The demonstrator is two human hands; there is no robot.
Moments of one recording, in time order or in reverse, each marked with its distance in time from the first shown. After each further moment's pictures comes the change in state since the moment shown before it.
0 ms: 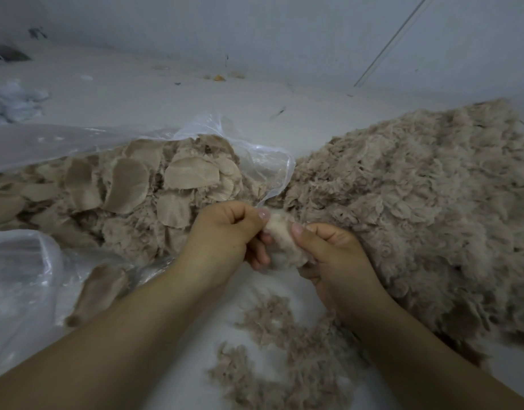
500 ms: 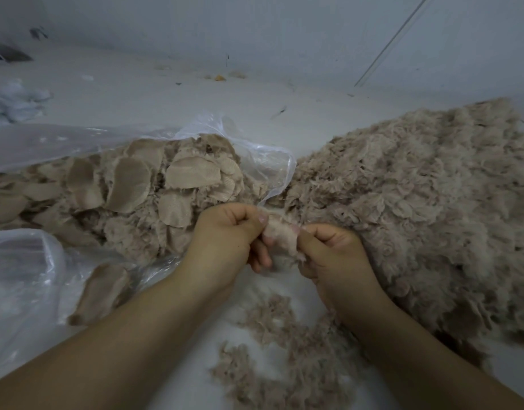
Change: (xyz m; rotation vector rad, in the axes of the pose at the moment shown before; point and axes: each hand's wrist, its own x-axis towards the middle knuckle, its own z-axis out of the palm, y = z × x) left_hand 0.000 -0.007 0.002 -0.017 0.042 0.014; right_hand 0.000 0.005 0.000 -0.093 0.059 -0.061
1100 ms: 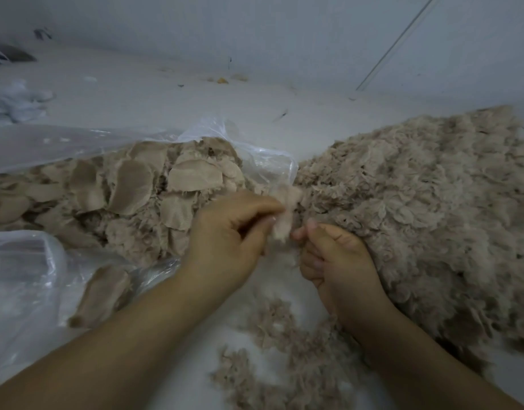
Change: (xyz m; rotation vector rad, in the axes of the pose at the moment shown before) left_hand -0.004 0.014 -0.004 0.492 0.030 0.716; right_hand 0.004 0.000 0.000 0.148 0.025 0.039
